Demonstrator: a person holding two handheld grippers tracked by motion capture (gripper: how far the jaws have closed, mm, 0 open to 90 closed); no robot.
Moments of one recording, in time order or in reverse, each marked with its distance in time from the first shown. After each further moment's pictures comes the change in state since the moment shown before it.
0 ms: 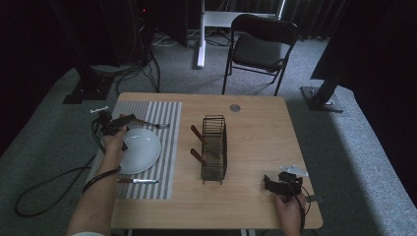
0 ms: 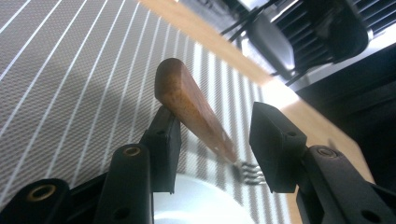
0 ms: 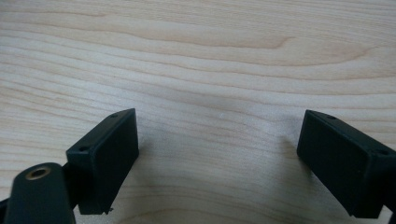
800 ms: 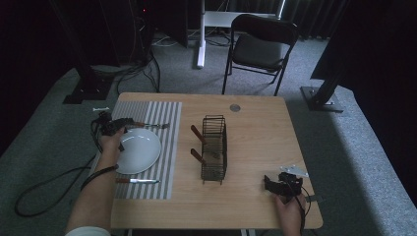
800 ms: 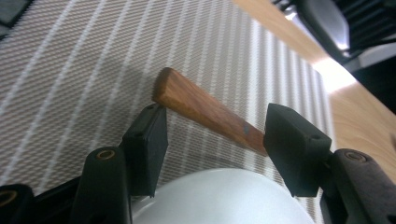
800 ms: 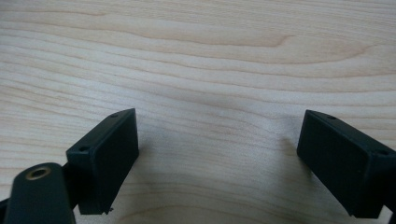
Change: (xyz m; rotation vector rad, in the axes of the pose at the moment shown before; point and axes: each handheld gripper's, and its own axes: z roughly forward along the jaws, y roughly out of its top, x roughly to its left) left arm 0.016 0.006 0.012 0.101 0.172 -0.012; right arm 0.001 -0.001 -0.001 0.000 -0.003 0.004
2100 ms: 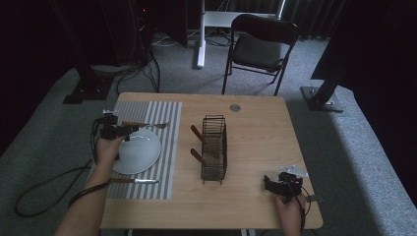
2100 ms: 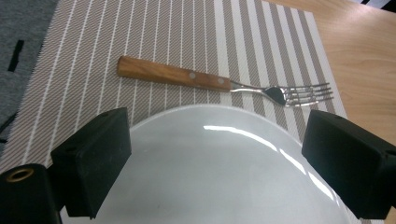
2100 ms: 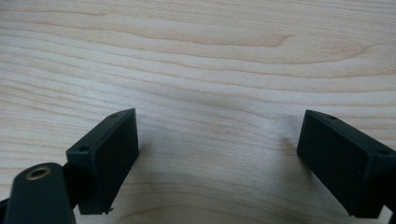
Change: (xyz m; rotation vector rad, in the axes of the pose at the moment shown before) left arm -0.045 -0.029 -0.051 0.023 0.111 0.364; right arm 0.000 0.000 0.000 0.000 0.000 0.001
